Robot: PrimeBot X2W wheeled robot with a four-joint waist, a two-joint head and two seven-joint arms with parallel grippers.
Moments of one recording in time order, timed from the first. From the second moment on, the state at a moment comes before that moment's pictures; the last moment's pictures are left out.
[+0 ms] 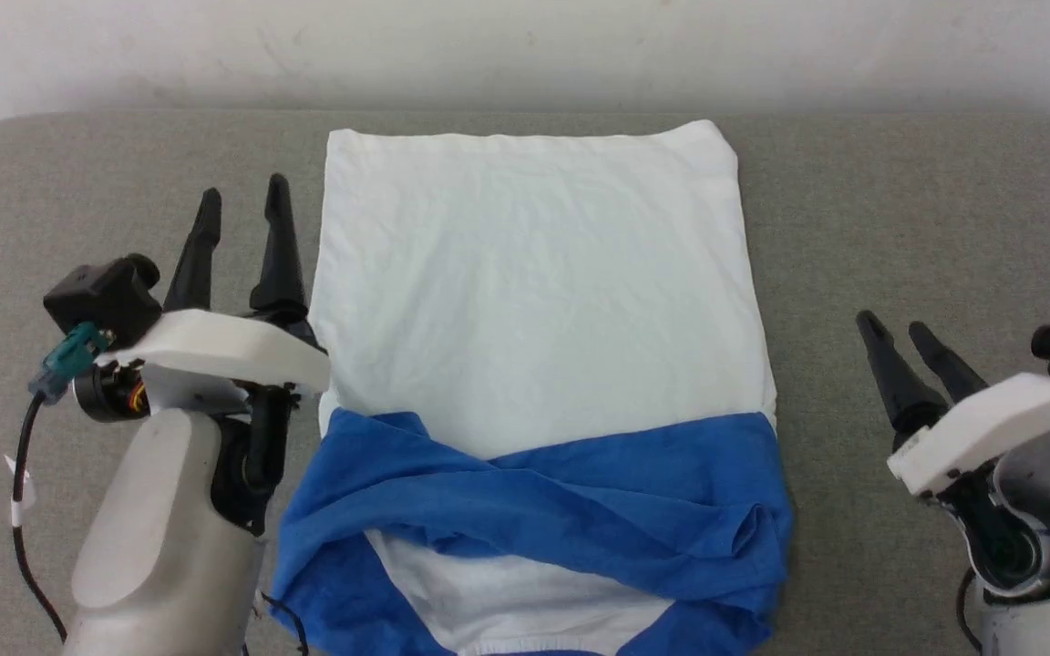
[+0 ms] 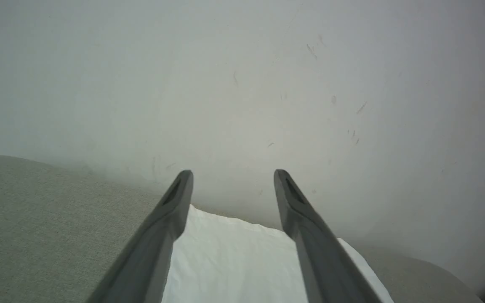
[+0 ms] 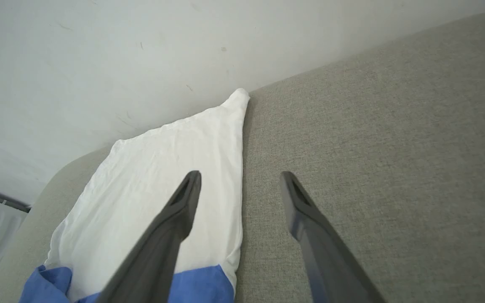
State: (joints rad) left arm -0.48 0.24 -0.20 0.27 -0.64 0.10 -0.20; right arm -0.19 -0.05 -0.15 0.08 0.53 0.13 0.32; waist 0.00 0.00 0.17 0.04
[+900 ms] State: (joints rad) left arm -0.58 0.18 -0.22 0.05 -0.62 0.12 -0.23; right arm -1.18 -0.20 -0.11 0.48 -0.01 0.13 0.92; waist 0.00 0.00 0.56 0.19
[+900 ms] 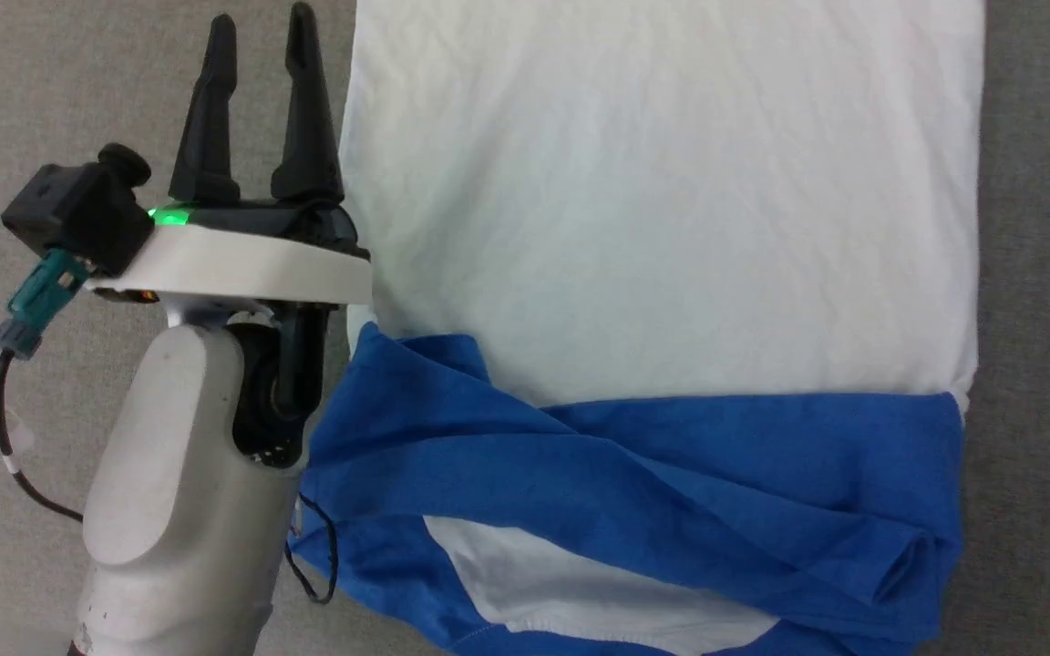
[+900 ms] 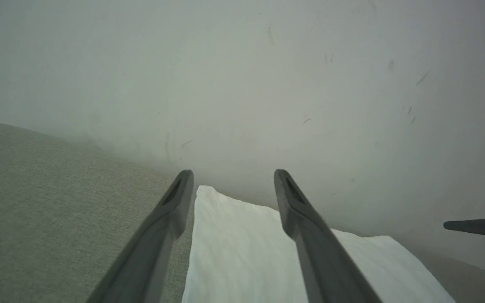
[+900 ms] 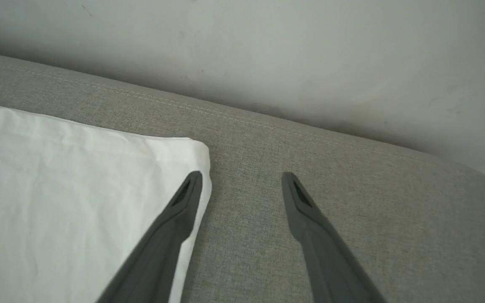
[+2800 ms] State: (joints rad) left arm -1.34 0.43 -0.39 0.53 -0.70 0.11 0.82; right arm -1.37 -0.24 0.29 0.49 0.28 0.13 1.07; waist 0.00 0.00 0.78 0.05
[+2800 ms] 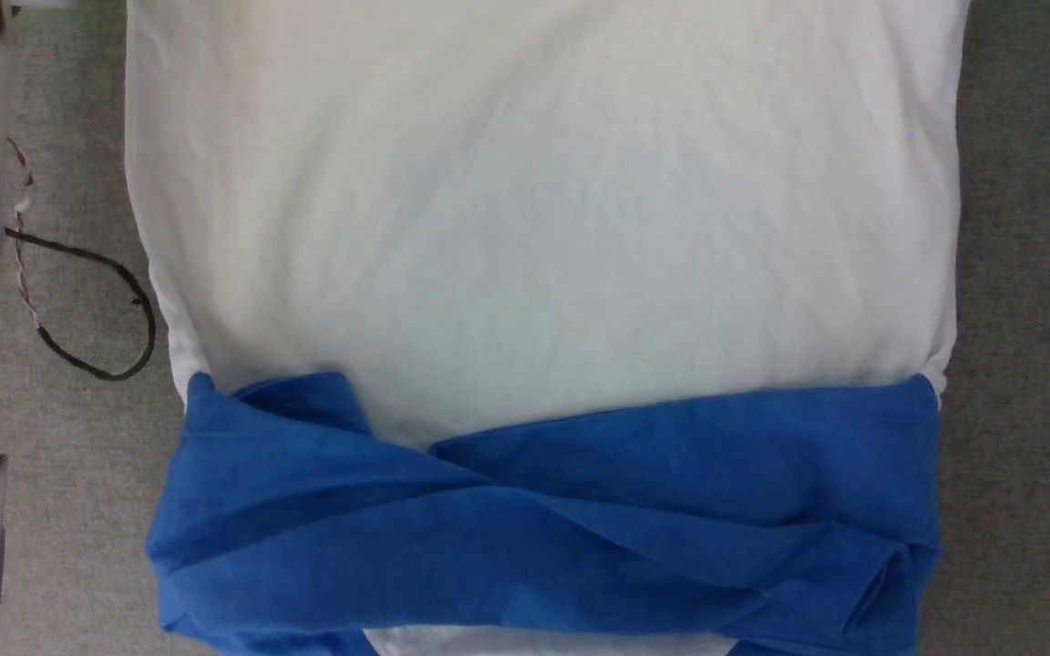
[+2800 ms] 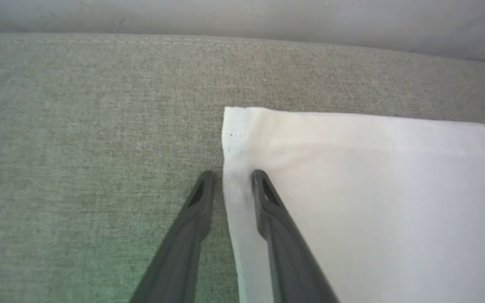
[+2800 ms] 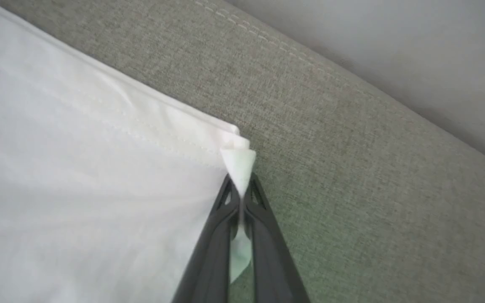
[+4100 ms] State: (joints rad) left arm -1.09 0.37 -0.39 0.66 -0.69 -0.05 0.18; right arm -1.08 -0.25 0.27 0.58 0.43 0.13 0.52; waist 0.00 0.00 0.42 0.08
